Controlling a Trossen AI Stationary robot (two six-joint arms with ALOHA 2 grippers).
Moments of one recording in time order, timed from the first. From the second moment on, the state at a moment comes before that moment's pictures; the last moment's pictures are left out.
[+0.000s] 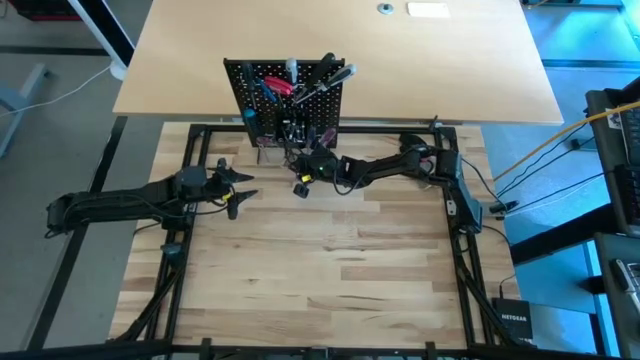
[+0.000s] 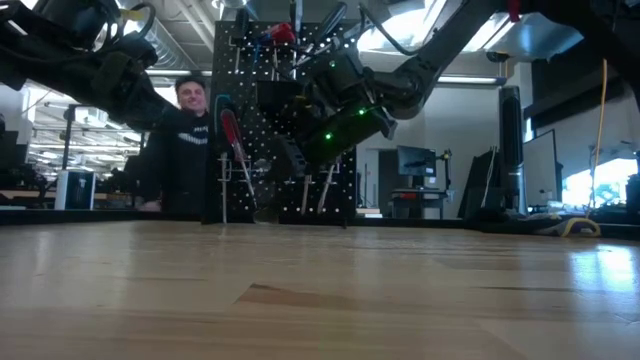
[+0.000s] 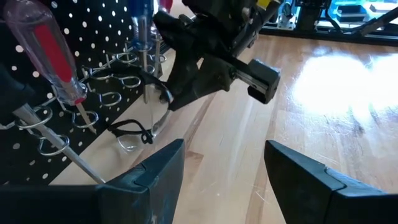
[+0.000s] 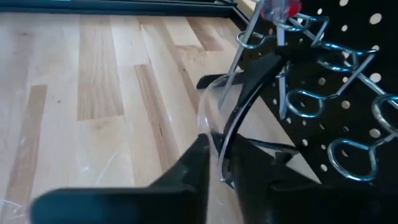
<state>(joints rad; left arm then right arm) 0.27 0.47 0.18 -0.03 -0.10 0.01 -0.26 2.13 1.30 0.40 0.16 -0.13</state>
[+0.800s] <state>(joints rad) 0.27 0.47 0.18 -0.02 -0.10 0.00 -0.26 2.14 1.30 0.50 0.32 -0.08</state>
